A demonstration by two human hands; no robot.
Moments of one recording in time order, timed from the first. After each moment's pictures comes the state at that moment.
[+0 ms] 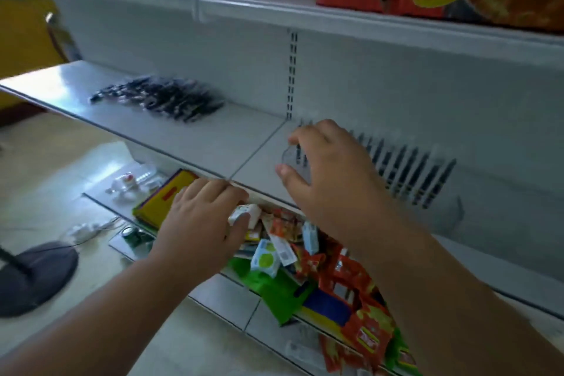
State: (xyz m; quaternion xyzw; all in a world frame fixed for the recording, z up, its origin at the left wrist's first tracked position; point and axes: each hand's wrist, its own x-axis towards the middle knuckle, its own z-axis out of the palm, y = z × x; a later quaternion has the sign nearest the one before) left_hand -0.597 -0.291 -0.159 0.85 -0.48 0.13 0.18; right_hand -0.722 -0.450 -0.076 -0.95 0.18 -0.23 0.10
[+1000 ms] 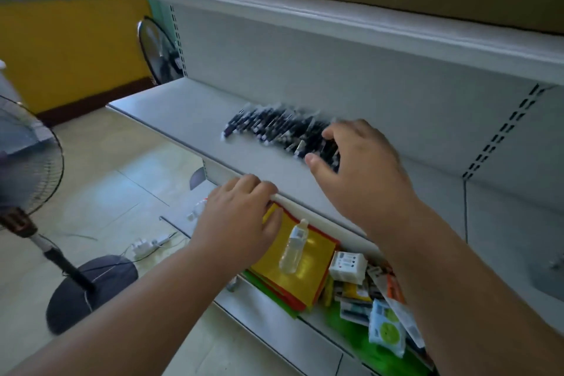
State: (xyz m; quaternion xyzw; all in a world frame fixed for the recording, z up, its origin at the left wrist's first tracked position) left_hand -0.248 -0.155 -0.151 0.88 -0.43 0.09 0.16; right_hand -0.349 -0.307 -0.066 -0.94 0.24 -0.21 0.09
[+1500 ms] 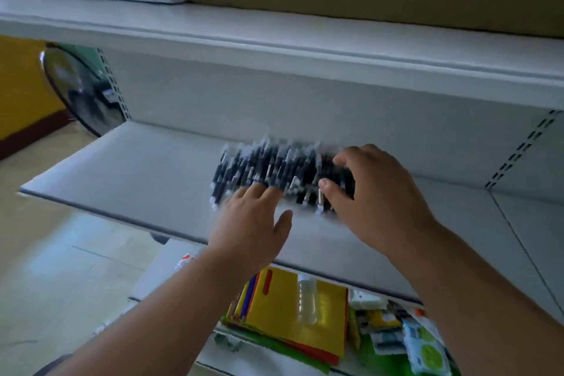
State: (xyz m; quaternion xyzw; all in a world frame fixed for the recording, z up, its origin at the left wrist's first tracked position) left_hand -0.067 -0.231 -0.164 0.83 -0.53 0.03 0.20; right_hand -0.223 -0.338 -0.086 -0.91 0.35 -0.20 0.07
